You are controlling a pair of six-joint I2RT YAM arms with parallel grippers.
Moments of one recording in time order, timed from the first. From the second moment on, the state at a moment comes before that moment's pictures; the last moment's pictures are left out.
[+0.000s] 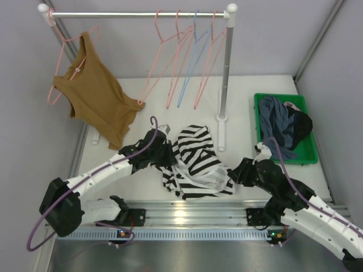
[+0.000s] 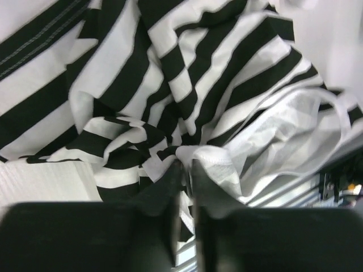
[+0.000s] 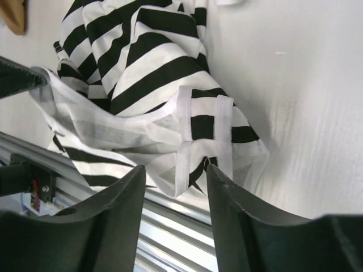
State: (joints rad) left arm -0.70 1.18 0.75 -0.41 0.07 -0.70; right arm 0.82 0.37 0.40 -0.62 0.16 0.85
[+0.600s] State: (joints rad) left arm -0.71 0.98 0.78 -0.52 0.28 -0.59; right arm 0.82 0.57 0.61 -0.67 0.29 0.77
